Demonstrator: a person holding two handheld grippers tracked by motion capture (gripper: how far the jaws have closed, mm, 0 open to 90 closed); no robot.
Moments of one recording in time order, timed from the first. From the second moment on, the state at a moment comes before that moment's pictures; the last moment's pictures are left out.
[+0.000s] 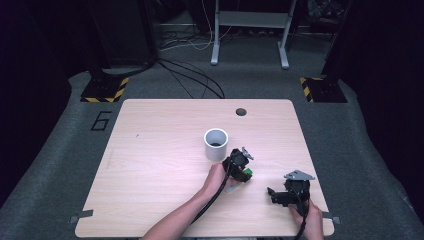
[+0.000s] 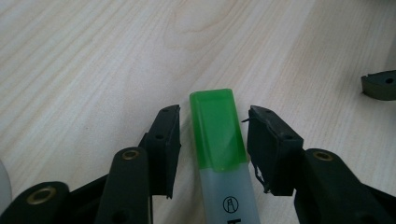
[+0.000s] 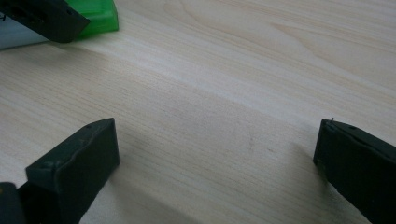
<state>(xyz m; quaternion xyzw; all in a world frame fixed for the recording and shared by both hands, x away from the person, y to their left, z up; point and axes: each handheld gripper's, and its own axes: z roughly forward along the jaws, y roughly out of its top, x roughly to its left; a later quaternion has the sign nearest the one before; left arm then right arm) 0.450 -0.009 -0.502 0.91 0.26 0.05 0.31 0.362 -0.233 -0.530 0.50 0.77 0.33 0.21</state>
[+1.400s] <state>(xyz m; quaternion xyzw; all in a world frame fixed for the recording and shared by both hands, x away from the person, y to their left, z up) 0.420 0.034 -0.467 0.88 0.24 0.09 0.41 0.362 -0.233 -0.530 0.50 0.77 0.33 0.21</state>
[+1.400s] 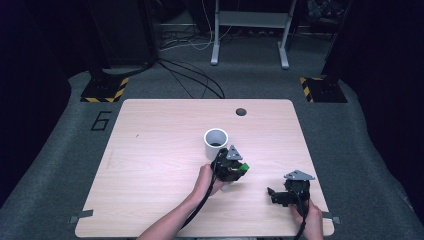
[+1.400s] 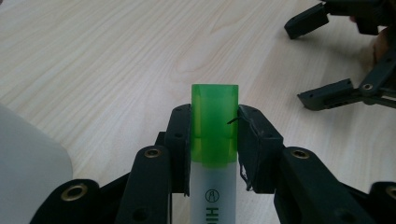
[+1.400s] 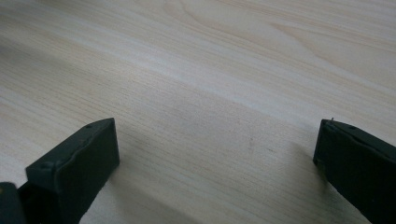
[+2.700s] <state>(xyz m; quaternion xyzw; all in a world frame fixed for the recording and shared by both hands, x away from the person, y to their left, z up) 0.406 0.142 -0.430 0.82 0.28 0.16 0.47 0.362 -0.233 -0.530 0.50 0.77 0.33 0.21</state>
